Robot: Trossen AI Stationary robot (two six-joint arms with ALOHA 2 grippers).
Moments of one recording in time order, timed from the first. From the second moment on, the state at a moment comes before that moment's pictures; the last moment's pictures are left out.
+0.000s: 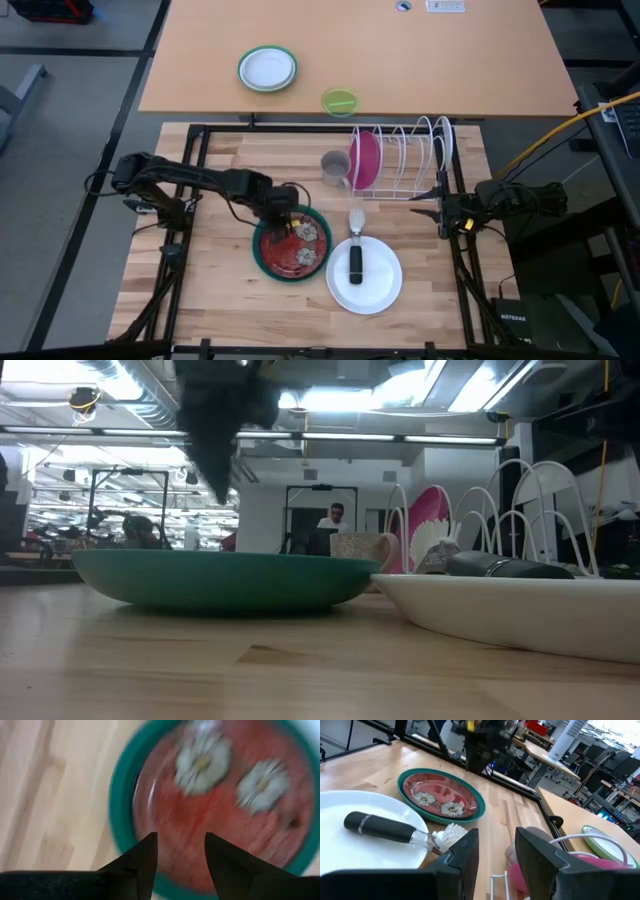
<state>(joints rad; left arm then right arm) -0.05 1.59 1.24 -0.96 -0.08 -0.43 0.20 0.00 0.32 -0.48 0.19 -0.41</state>
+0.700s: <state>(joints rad) -0.07 1.60 0.93 -0.75 -0.12 -0.54 0.20 0.00 0.32 -0.47 0.19 -0.41</state>
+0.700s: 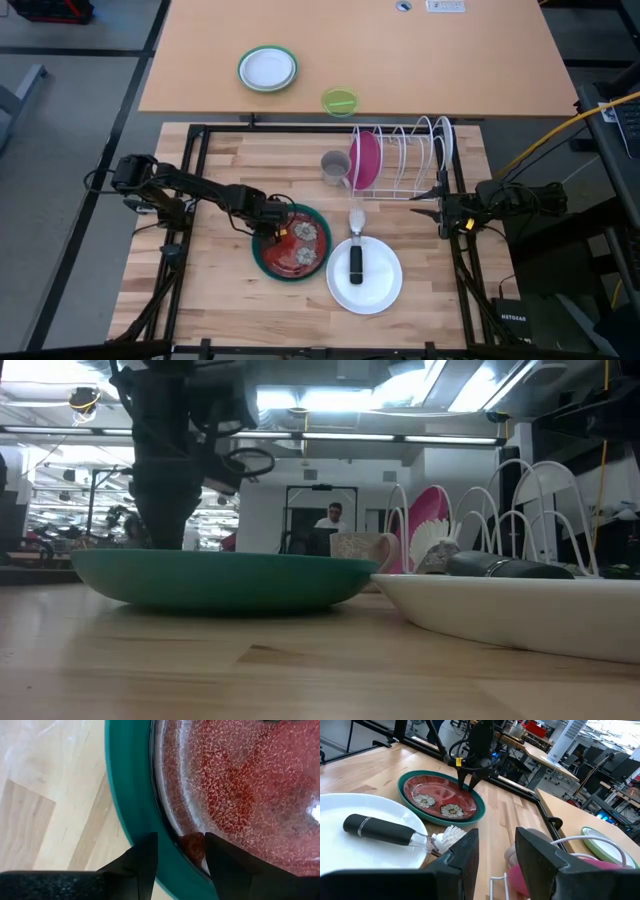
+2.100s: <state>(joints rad) -0.06 1.60 0.81 -0.35 -0.08 -0.49 0.20 0.00 0.32 -0.46 0.19 -0.41</state>
